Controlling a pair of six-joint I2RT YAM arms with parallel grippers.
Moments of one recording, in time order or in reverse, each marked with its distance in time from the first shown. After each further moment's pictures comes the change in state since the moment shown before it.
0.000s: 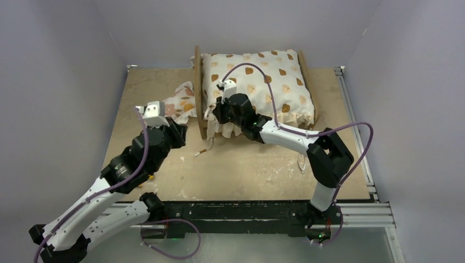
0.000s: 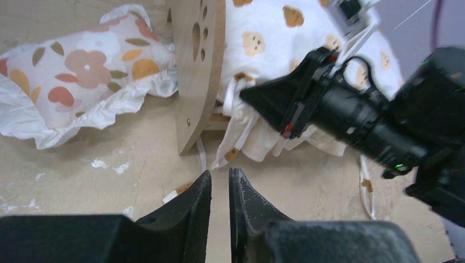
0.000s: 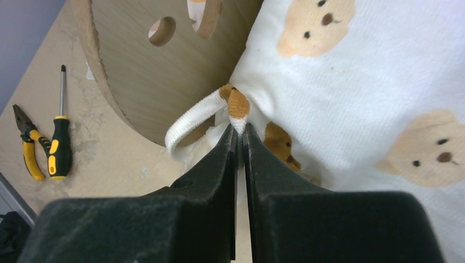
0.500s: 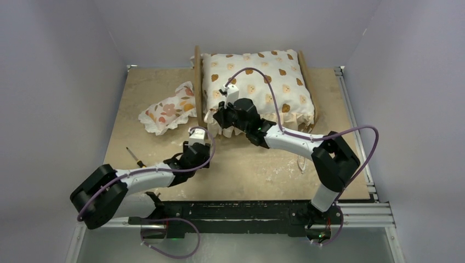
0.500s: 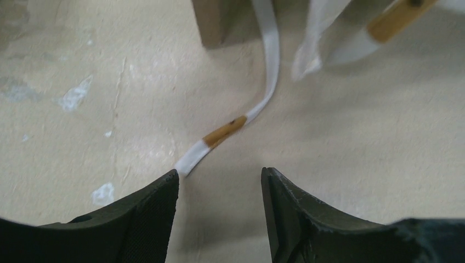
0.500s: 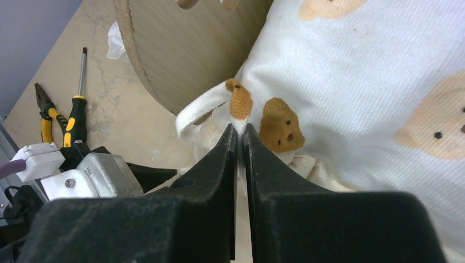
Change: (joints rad) left arm 0.000 0.529 -0.564 0.618 0.051 0.077; right arm -0.008 -0.069 -0.105 0.079 -0.072 -0.001
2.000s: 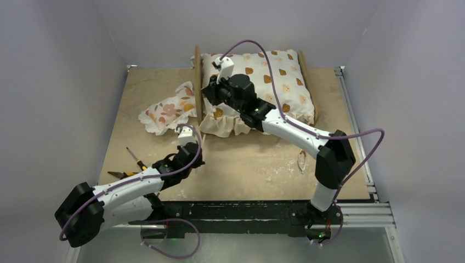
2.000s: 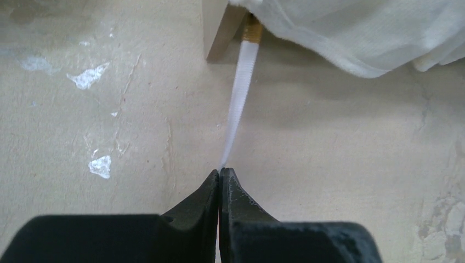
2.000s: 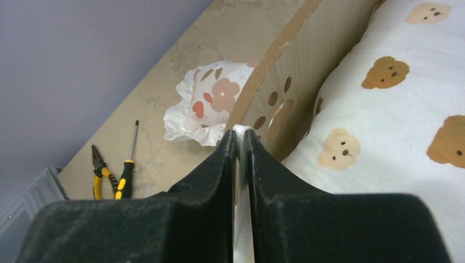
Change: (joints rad) left arm -0.014 -0.193 0.043 -0.122 -0.021 -0.206; right arm -0.001 0.010 0.328 -0.132 -0.011 -0.028
